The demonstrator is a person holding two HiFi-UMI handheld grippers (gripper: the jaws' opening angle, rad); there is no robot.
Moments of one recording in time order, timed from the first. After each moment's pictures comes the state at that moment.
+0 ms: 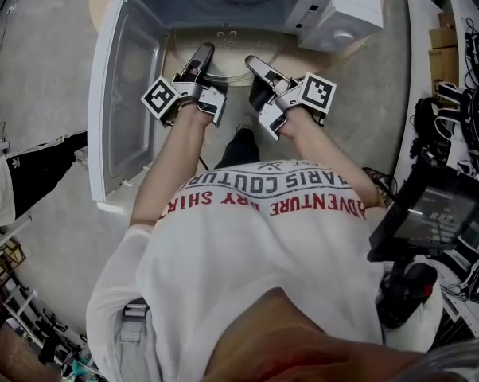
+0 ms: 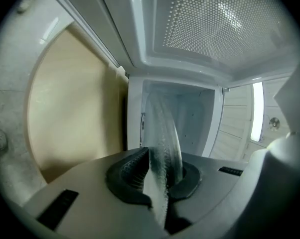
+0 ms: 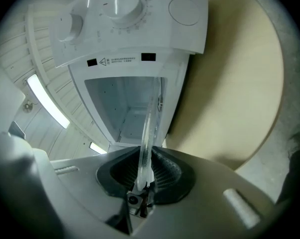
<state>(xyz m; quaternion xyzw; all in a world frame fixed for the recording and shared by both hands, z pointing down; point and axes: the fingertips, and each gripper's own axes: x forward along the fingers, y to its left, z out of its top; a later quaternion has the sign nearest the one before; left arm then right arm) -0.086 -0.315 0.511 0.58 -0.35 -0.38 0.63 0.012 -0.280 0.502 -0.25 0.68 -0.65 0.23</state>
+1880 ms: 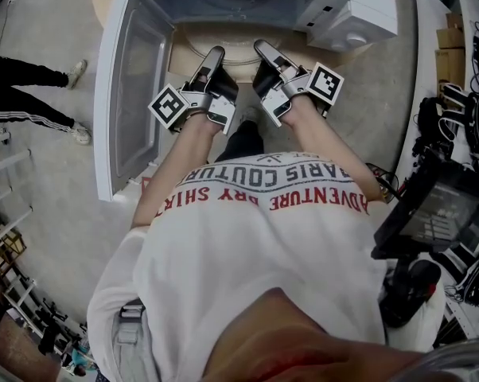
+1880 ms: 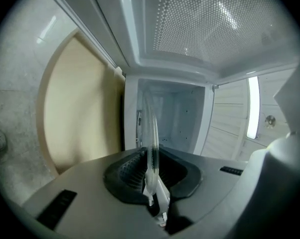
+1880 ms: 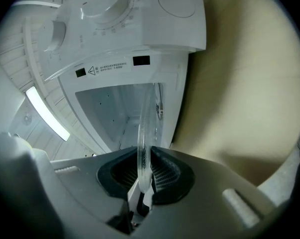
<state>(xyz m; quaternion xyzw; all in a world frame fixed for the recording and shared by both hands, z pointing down) -0.078 -0.291 0.501 0.59 -0.34 -0.38 0.62 0.015 -0.307 0.505 -0.26 0.65 -0.66 0.27</state>
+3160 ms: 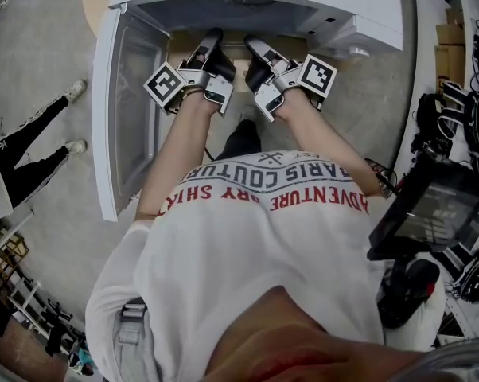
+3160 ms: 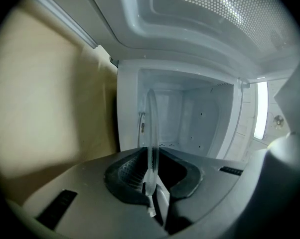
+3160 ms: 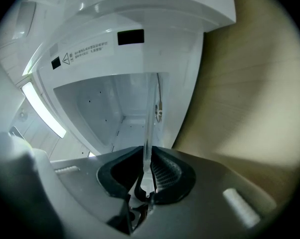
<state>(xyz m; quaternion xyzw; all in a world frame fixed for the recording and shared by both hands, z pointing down) -0.081 -0.365 0.515 0.59 -0.34 -0.36 0.64 -0.005 -0.349 0.515 -0.27 0.65 -0.66 0.25</state>
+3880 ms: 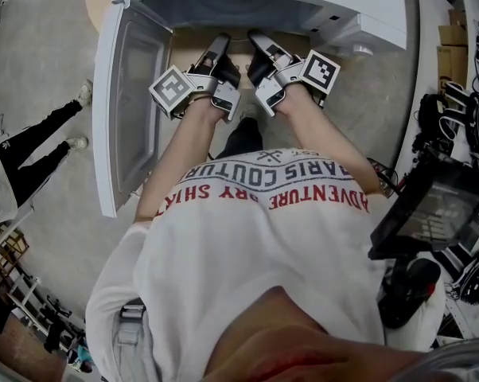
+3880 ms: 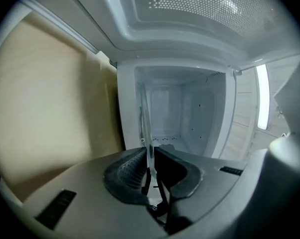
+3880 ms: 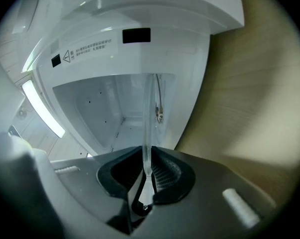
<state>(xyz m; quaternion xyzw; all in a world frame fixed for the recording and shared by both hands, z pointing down) -0.070 -0.347 0.512 0.61 -0.36 -0.32 0.63 -0.003 -0.356 0.513 -0.28 0.65 -0.66 0.26</state>
